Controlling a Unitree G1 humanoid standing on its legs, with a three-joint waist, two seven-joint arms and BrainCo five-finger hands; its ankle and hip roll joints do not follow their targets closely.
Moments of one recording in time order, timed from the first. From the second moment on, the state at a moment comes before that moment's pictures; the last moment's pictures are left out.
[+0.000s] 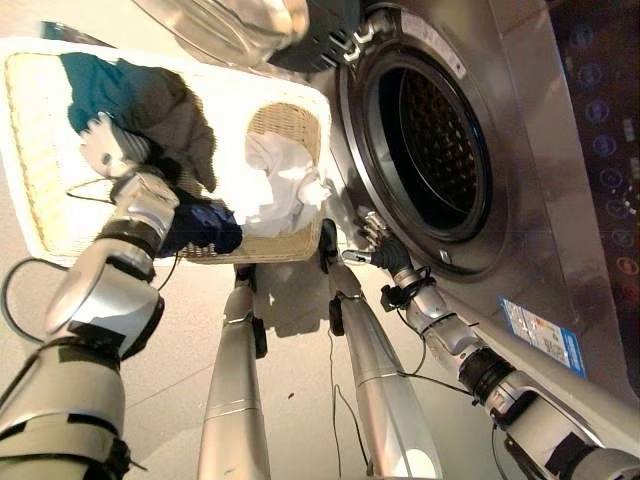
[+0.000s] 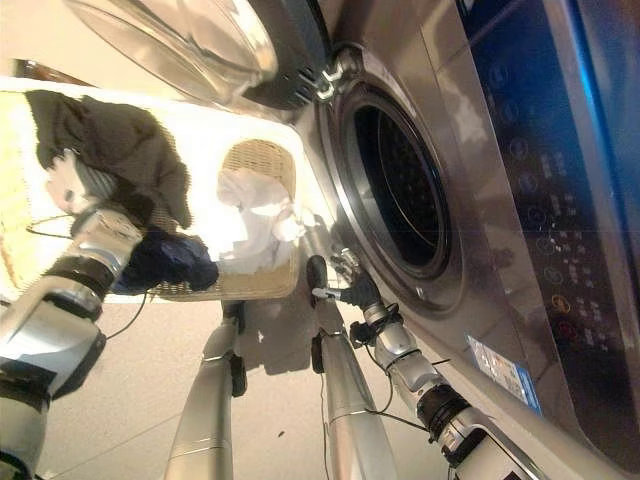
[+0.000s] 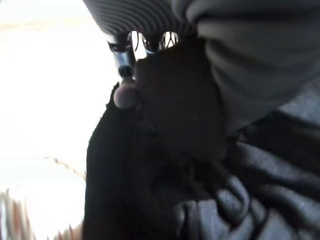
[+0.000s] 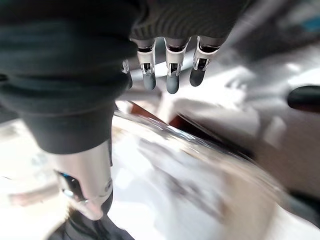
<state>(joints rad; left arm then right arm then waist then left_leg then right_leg) -1.04 0.66 -0.51 1.05 -0.15 0.05 0.77 -0.56 -0.32 0.50 0.50 0.42 -0.39 -0.26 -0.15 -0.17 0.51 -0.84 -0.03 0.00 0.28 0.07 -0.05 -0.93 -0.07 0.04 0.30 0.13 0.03</state>
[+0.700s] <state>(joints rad) -0.61 0.49 -0.34 0.47 -0.15 -0.29 0.65 -0.57 -0.34 0.41 0.23 0.19 -0.32 -0.23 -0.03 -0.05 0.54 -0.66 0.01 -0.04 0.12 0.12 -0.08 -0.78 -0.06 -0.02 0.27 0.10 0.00</state>
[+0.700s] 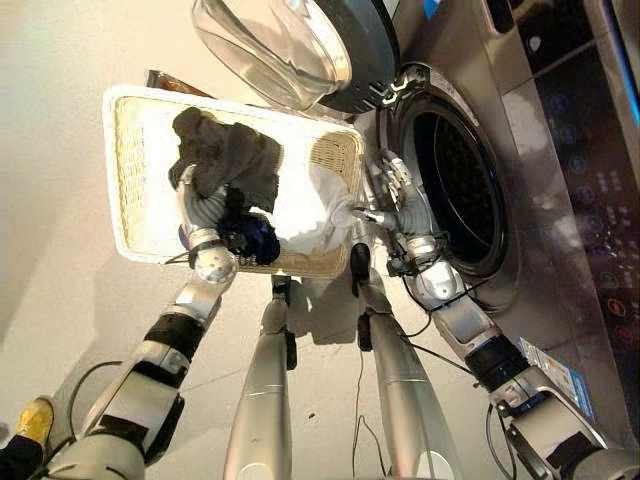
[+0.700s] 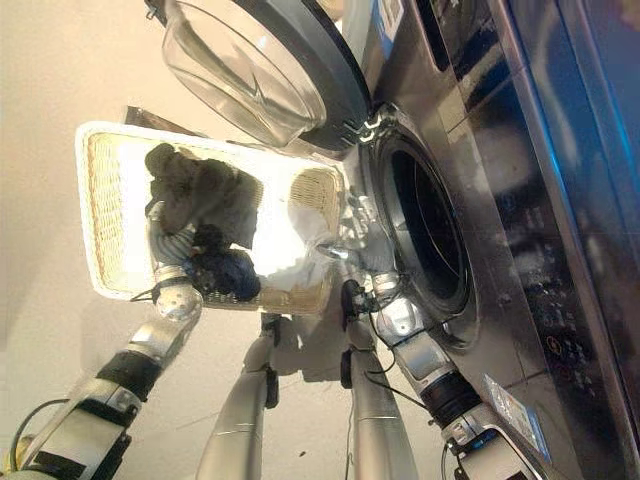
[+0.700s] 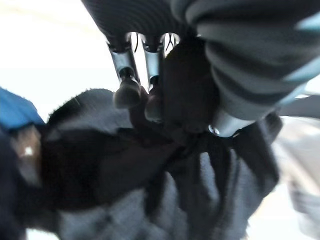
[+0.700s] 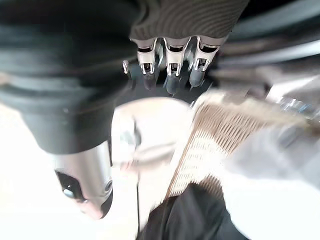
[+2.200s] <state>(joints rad) -0.60 0.39 -0.61 0.01 -1.29 -0.04 -0.95 -0.83 -0.51 0.84 0.31 -0.19 0.09 0.10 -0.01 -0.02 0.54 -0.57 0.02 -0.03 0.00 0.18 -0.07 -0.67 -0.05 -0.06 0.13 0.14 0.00</state>
